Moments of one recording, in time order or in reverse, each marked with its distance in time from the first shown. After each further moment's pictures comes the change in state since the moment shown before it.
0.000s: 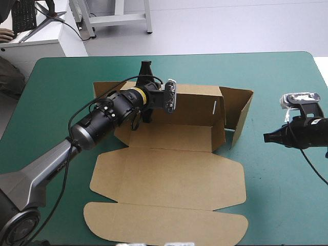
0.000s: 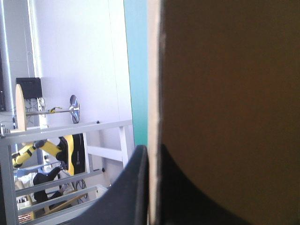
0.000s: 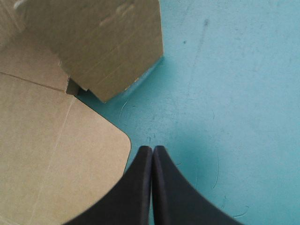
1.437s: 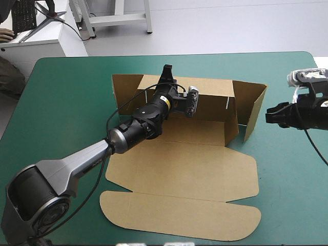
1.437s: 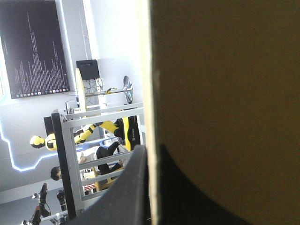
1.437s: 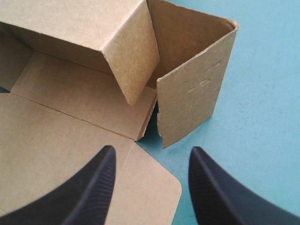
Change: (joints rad) left arm -0.123 0.180 0.000 0.868 -0.041 -0.776; right arm 0.000 0.000 -0.208 0.104 0.029 0.004
